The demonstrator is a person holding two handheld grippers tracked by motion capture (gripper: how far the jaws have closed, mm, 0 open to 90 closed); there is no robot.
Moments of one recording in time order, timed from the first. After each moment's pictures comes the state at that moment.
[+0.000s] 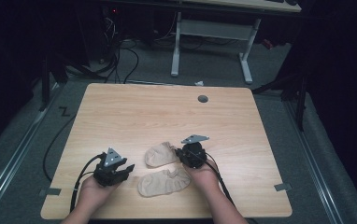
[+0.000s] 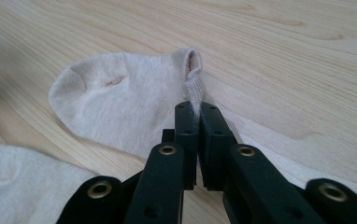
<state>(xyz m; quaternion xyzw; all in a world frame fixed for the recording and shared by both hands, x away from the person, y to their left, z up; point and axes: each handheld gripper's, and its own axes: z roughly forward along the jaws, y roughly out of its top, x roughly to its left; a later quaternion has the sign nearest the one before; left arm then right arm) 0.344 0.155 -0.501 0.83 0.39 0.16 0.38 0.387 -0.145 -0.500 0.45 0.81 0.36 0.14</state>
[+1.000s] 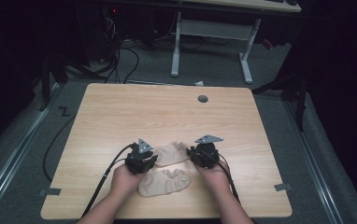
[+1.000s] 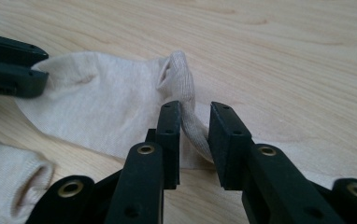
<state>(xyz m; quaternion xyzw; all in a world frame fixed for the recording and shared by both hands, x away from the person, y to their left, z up) 0.385 0.073 -0.520 0.83 0.39 0.15 0.36 0.385 -0.182 -0.504 0.48 0.79 0.35 0.17</state>
